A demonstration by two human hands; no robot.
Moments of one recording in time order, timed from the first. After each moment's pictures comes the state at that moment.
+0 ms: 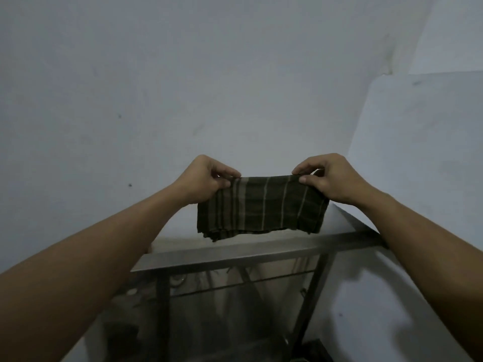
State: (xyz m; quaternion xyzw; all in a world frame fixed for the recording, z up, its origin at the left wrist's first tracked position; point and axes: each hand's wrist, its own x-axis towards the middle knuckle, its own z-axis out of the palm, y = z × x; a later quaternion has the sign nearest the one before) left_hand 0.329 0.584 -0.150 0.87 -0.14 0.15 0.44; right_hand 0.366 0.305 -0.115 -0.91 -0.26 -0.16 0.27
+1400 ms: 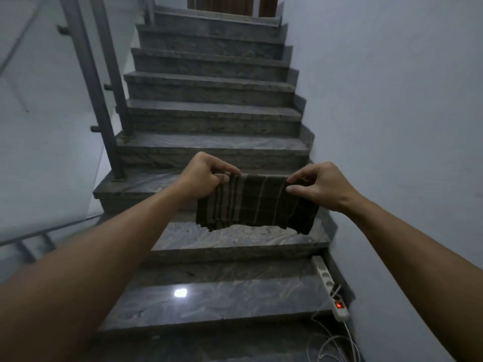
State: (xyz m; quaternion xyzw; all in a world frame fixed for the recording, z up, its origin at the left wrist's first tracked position) left_hand -0.224 0.870 -0.200 0.65 0.61 0.39 0.23; right_hand 0.047 0.943 -0.196 -0.42 -0.85 0.19 0.26
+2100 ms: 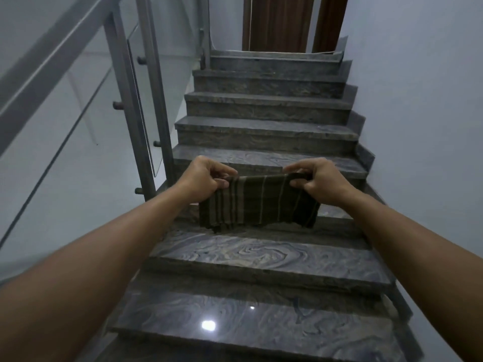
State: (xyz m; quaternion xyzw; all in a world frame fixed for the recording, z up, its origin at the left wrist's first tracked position) left_hand -0.402 1.071 -0.036 0.58 0.69 0.41 0.17; right_hand -0.159 1.212 -0.037 -0.30 -0.87 0.26 0.28
